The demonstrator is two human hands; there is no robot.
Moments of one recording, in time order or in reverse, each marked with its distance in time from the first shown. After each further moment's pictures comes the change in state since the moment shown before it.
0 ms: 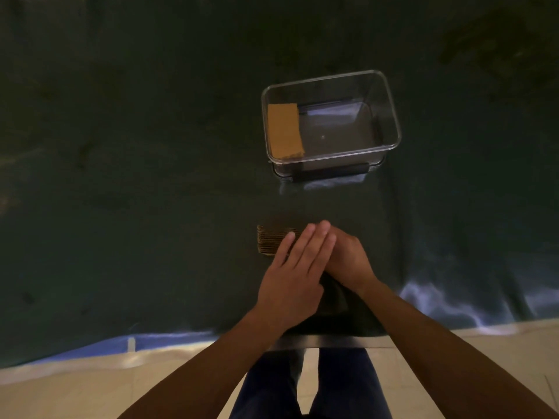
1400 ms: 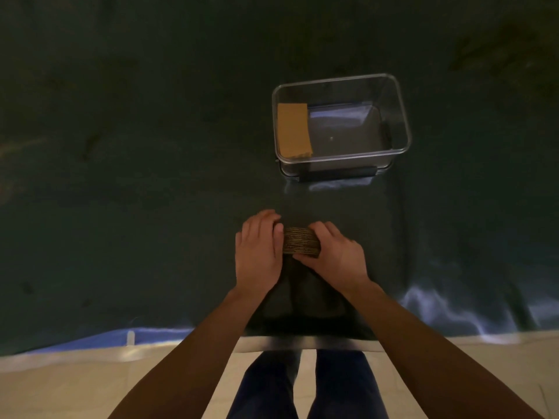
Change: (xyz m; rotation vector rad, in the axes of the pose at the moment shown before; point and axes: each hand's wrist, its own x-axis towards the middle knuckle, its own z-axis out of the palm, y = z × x) left_hand 0.012 -0.056 0.001 -0.396 0.279 -0.522; right_hand 0.008 -0.007 0.022 -0.388 0.054 -0.041
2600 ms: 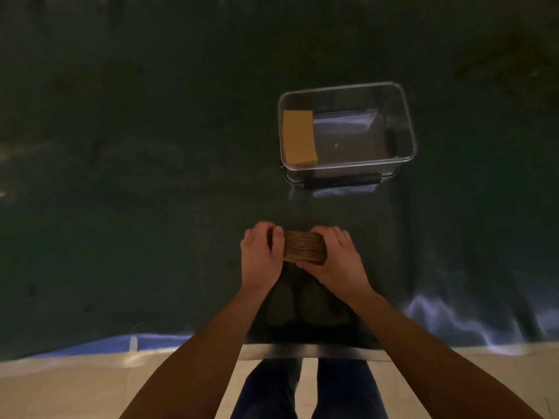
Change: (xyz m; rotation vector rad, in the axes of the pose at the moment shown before) left_hand 0.008 -0.012 0.017 -0.290 0.006 -0.254; right_hand 0.000 -0.005 0.002 0.207 -0.009 0.040
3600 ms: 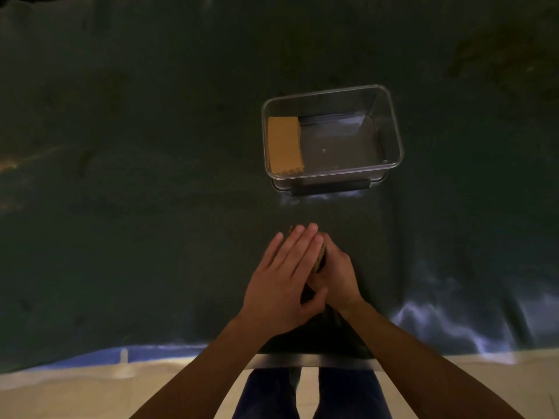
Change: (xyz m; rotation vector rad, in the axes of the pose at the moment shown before) left_hand -0.035 0.053 -0.008 0.438 -0.150 0.761; right_hand 0.001 0.000 -0.015 0.400 0.009 0.123
